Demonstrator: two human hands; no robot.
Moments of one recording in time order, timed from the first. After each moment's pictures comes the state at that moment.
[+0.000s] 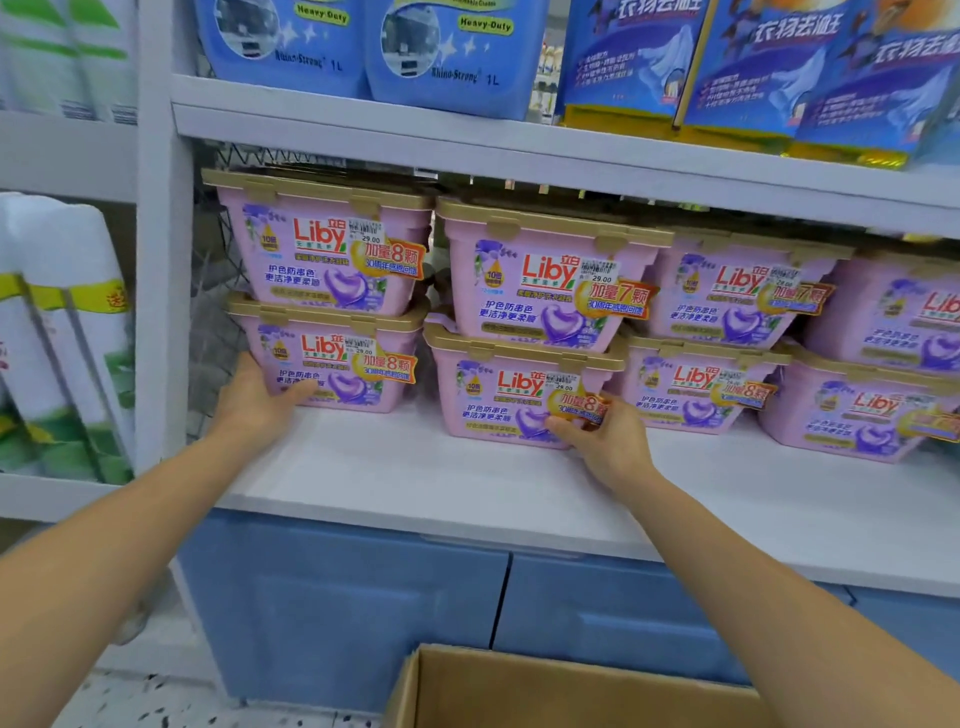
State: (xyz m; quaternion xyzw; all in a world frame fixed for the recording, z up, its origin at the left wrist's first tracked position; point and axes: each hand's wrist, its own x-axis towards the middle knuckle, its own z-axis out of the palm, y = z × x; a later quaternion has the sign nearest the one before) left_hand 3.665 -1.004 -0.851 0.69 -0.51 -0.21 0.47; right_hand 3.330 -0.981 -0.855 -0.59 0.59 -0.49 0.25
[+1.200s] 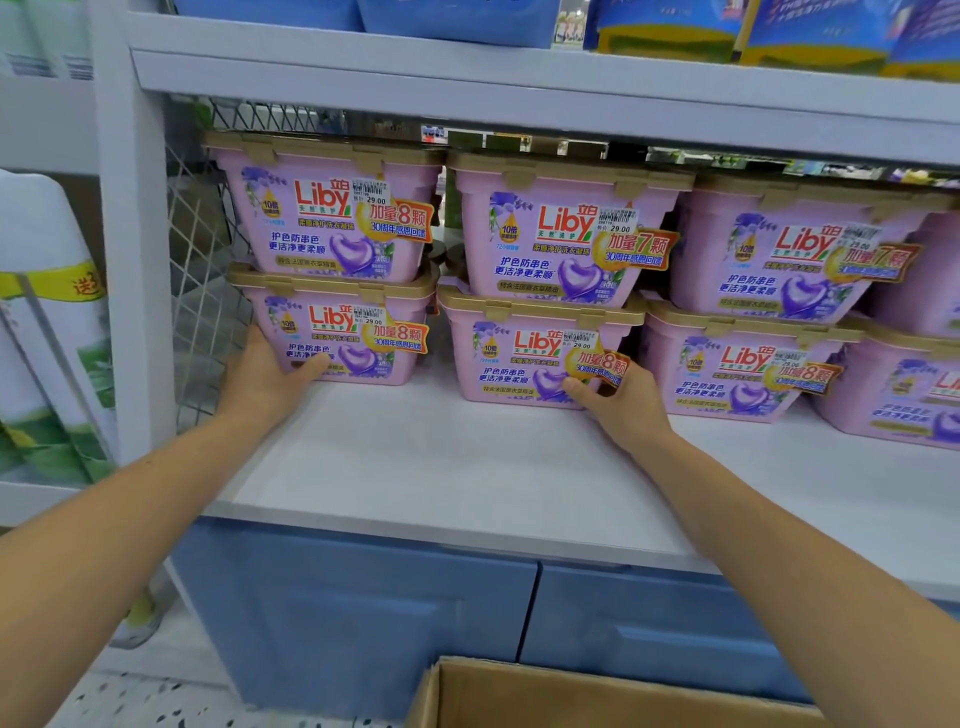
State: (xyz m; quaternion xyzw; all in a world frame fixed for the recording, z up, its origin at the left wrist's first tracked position) left_hand 3.676 -1.047 -0.862 0.68 -0.55 -0.15 0.47; right_hand 3.328 -1.039 -0.868 -0.59 0.60 -0.49 0.22
